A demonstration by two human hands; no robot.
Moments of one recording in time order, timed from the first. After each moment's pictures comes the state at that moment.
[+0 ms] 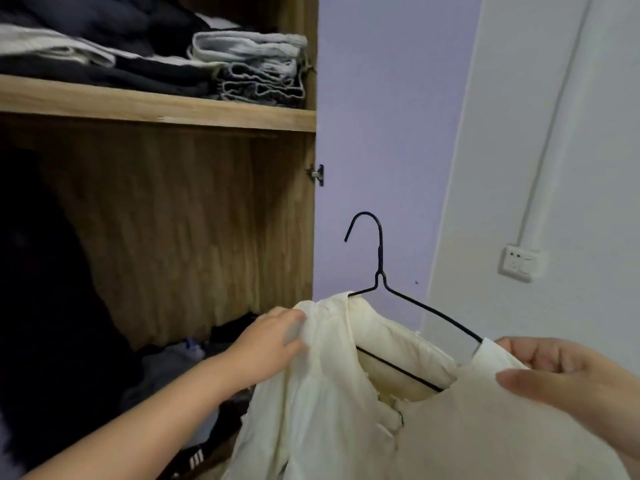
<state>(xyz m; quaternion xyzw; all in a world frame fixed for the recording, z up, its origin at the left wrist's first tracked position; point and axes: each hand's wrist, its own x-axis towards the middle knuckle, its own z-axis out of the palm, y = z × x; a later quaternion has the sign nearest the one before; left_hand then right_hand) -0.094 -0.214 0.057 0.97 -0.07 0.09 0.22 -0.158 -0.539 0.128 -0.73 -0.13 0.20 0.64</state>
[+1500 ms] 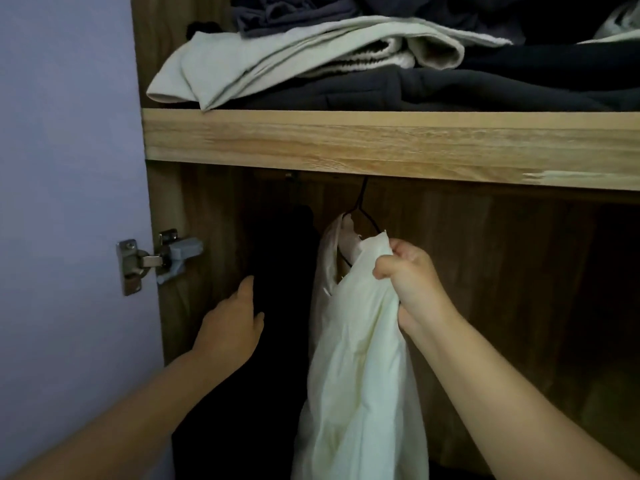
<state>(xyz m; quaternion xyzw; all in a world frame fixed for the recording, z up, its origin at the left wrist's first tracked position) -0.008 0.248 0.127 0.85 0.39 0.33 0.15 0.173 0.128 0.196 -0.52 -0.38 0.27 0.71</state>
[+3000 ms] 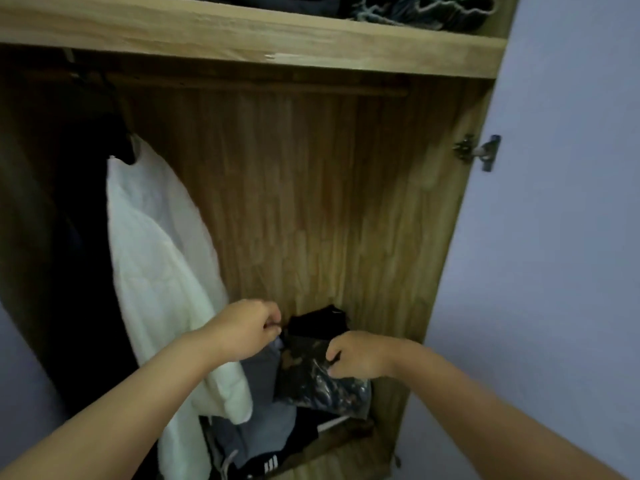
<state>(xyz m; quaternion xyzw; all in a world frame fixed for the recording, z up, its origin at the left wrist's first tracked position) 0.032 0.048 0.038 0.99 0.10 -0.01 0.10 0.113 -0.140 0.027 -0.88 -0.36 0.30 0.10</state>
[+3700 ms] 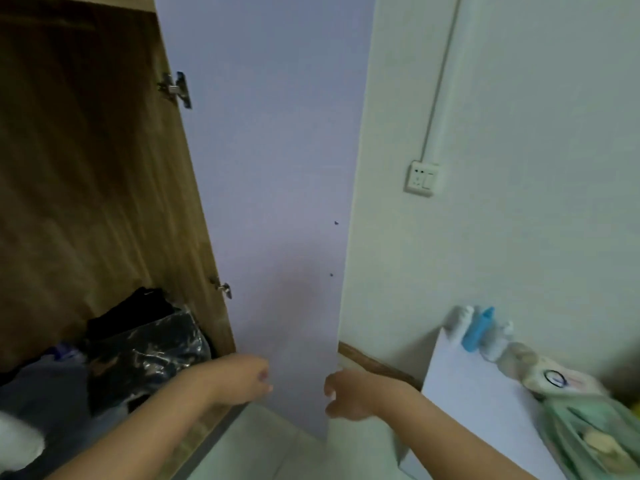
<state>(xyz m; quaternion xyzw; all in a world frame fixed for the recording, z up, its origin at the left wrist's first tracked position) 0.021 -0.260 -0.047 0.93 -0.20 -0.30 0.04 -0.028 -0.448 -0.059 -0.94 -0.05 0.32 0.11</state>
